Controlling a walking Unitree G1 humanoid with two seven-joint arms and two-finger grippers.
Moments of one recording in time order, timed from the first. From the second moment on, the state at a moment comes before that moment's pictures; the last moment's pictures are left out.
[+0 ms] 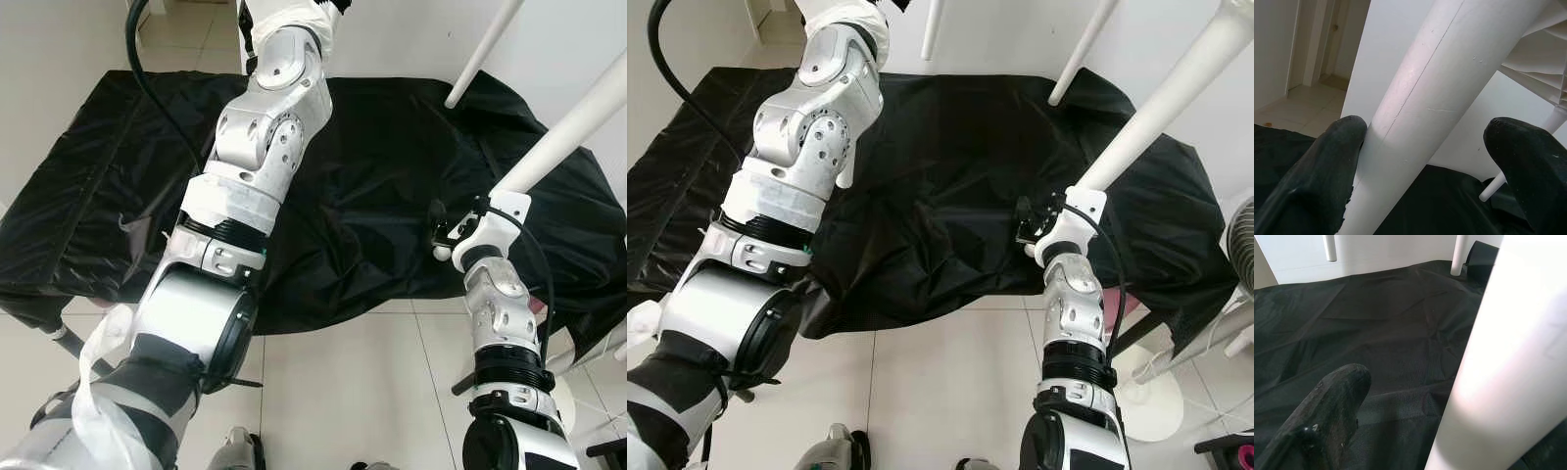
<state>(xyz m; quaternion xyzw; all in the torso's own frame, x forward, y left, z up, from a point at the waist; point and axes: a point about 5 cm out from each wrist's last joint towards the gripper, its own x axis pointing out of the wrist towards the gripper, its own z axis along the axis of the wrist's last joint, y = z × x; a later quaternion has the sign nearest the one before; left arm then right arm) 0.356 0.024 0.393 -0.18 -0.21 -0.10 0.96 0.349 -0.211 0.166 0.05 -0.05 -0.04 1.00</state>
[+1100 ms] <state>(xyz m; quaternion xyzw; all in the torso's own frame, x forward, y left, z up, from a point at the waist) 0.358 0.034 0.366 -0.09 -0.21 -0.08 0.97 0.352 -0.211 0.168 0.04 -0.05 -0.02 1.00</state>
